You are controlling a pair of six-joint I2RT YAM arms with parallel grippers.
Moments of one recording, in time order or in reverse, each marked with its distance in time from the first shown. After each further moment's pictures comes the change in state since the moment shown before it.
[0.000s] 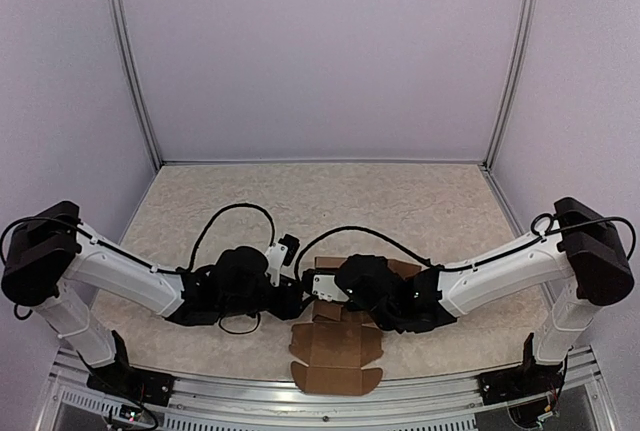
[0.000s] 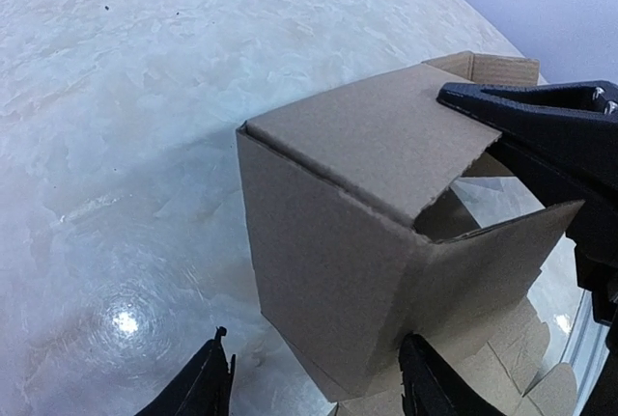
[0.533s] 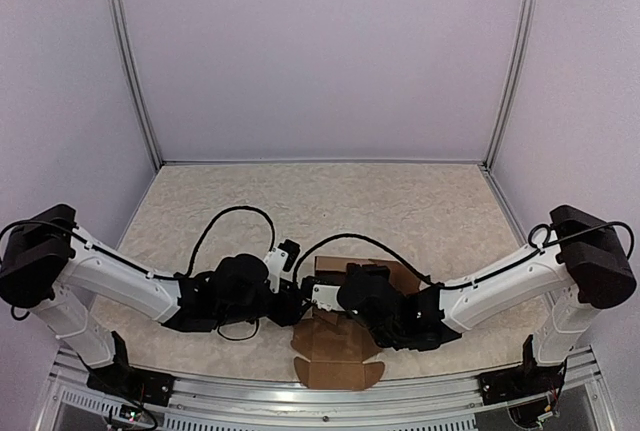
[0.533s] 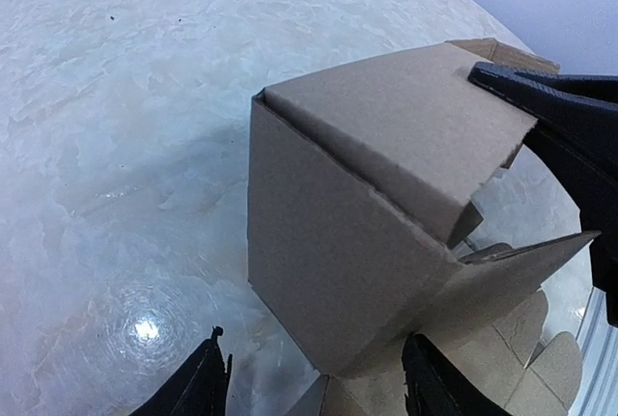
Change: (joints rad) left arm -0.050 -0.024 -0.016 -0.010 -0.077 0.018; right arm 0.077 0.002 -0.068 0.166 0.160 -0.071
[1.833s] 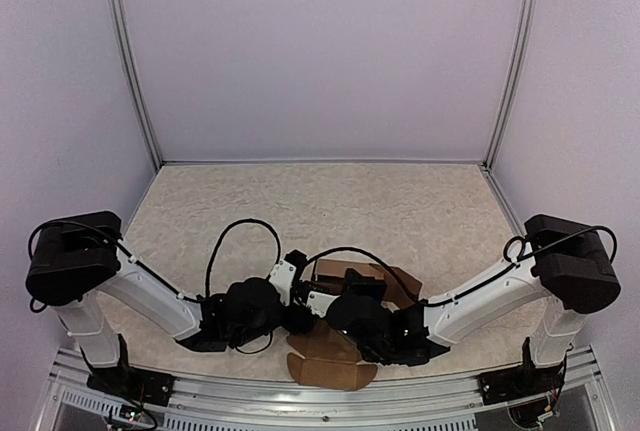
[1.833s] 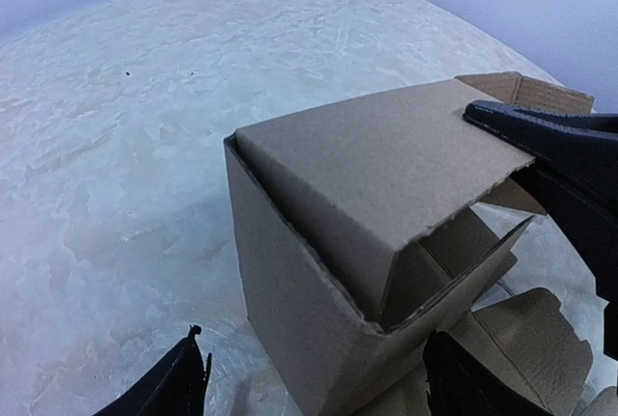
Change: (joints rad) left arm -0.087 0.185 -0.036 0.344 -0.217 0.107; right arm 0.059 0.107 0.007 0.114 0.169 0.072
